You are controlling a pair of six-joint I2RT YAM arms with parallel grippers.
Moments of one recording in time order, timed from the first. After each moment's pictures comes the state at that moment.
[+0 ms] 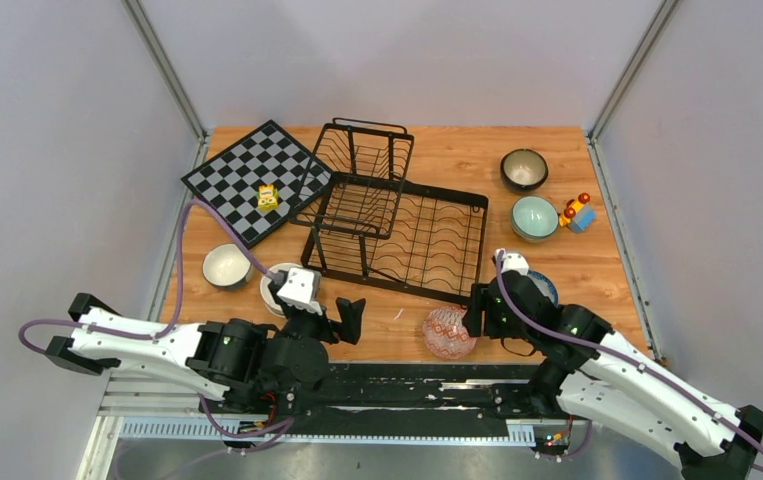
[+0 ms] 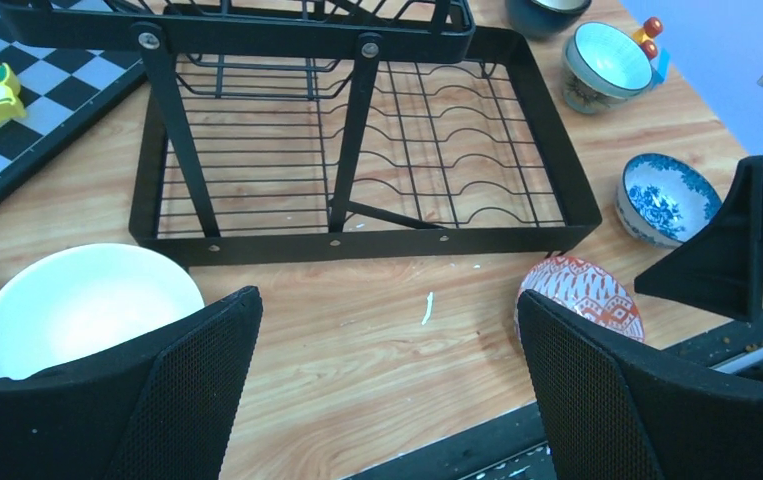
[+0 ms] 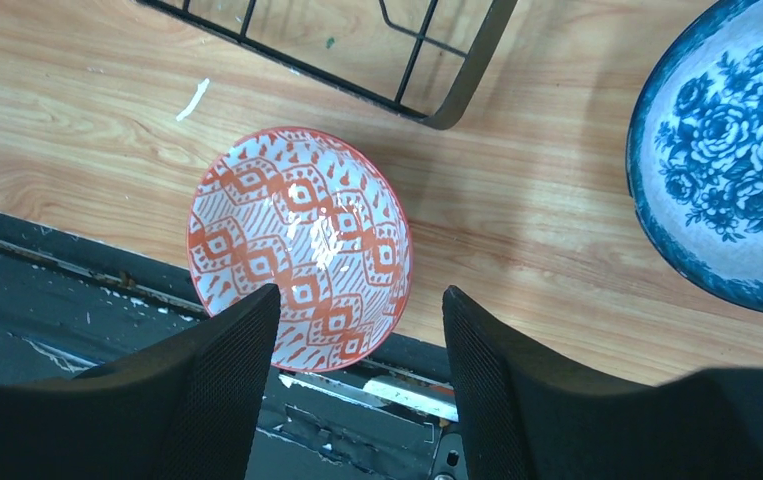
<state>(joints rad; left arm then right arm) -1.71 0.80 0.81 -0.64 -1.27 -0.82 0.85 0.64 0.60 -0.81 0.22 0.67</state>
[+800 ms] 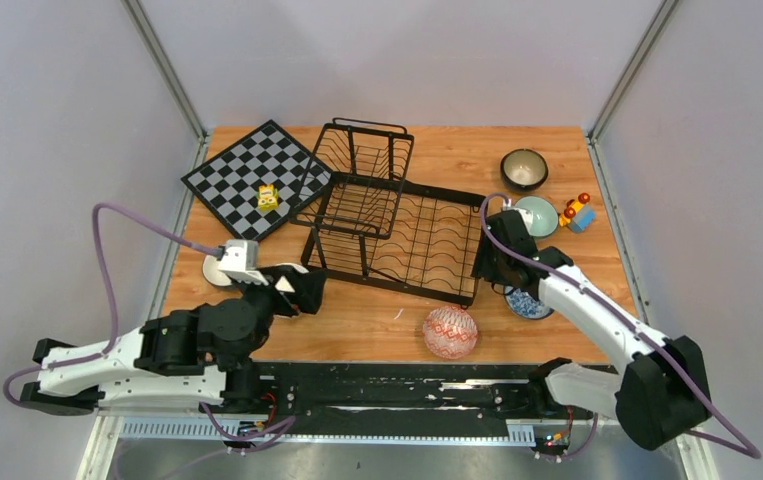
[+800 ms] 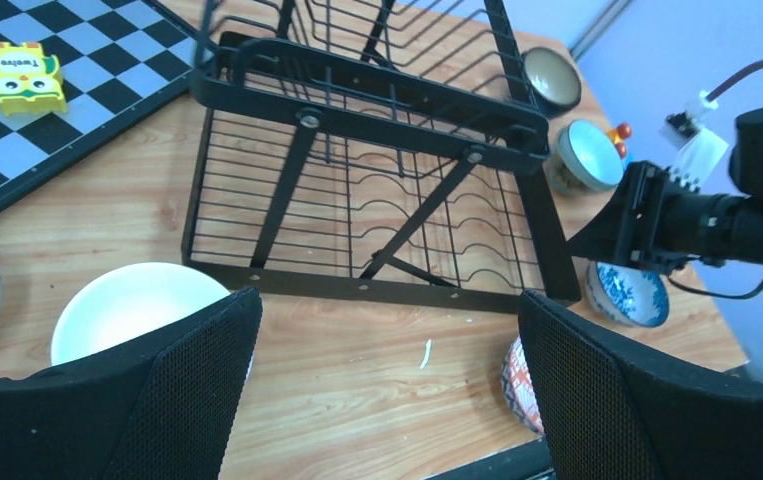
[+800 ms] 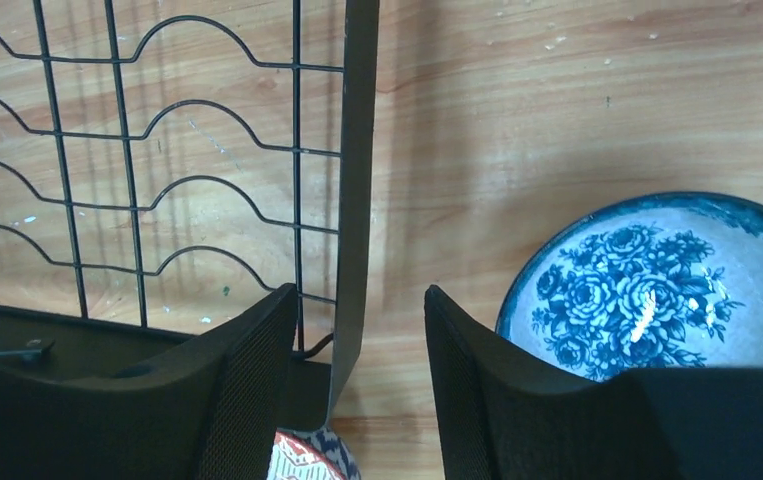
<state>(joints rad) -1.44 0.52 0.78 -0.58 -1.07 -0.68 0.44 1.12 0.75 -0.56 0.21 0.58</state>
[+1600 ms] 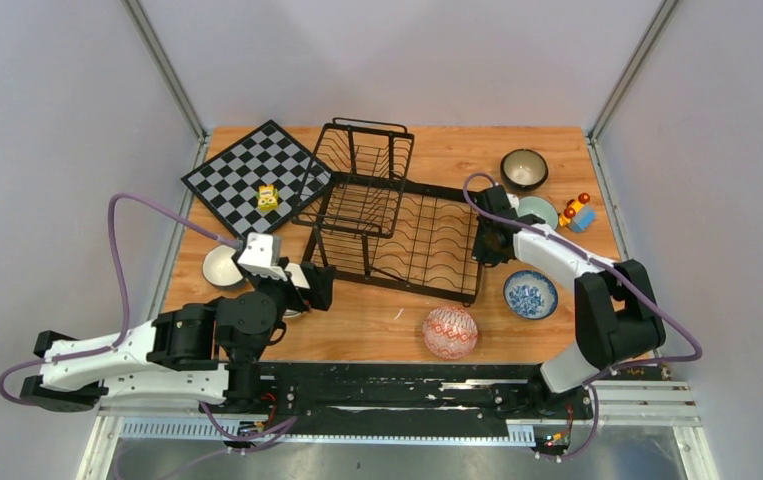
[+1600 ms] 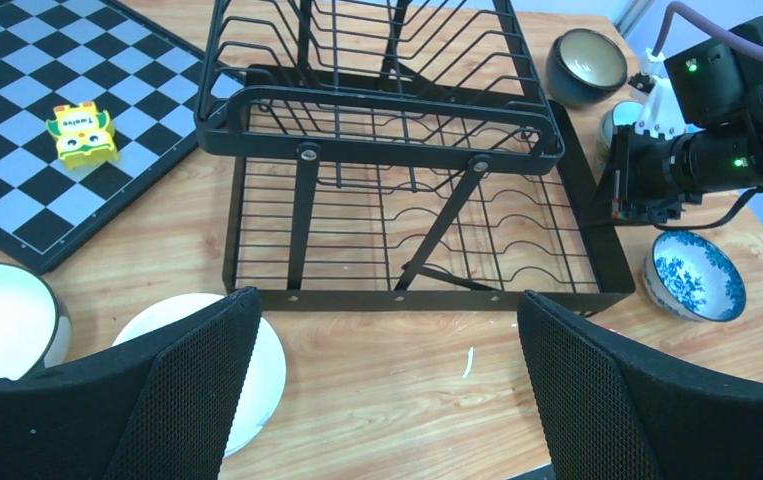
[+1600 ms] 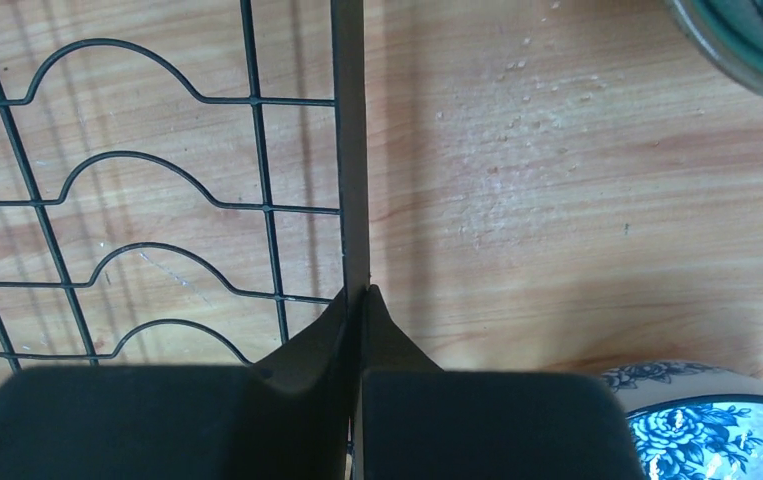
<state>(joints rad) -1.44 0.61 0.85 -0.57 -1.10 -0.54 0.35 1.52 0.93 -0.47 0.18 0.54</state>
